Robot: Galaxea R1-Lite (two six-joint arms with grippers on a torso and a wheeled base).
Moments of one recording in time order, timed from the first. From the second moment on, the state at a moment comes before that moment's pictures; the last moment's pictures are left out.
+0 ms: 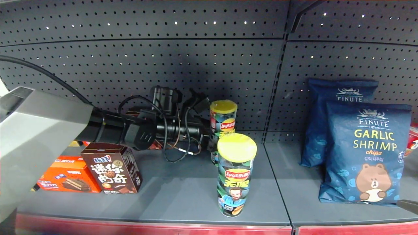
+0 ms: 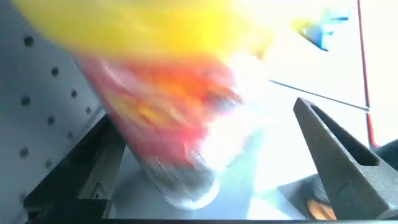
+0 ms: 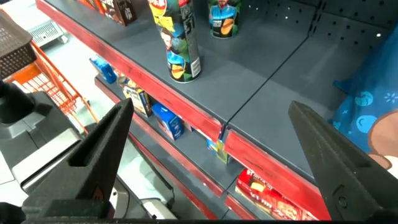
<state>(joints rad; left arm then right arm) -0.40 2.14 -1.42 -0.29 -0.80 0.28 0.77 0.67 -0.41 -0.07 -0.04 0.07</state>
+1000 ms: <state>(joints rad) -0.33 1.87 -0.99 -0.44 -0.64 0.28 0.74 1.15 -0.60 -0.18 -0.09 0.08</state>
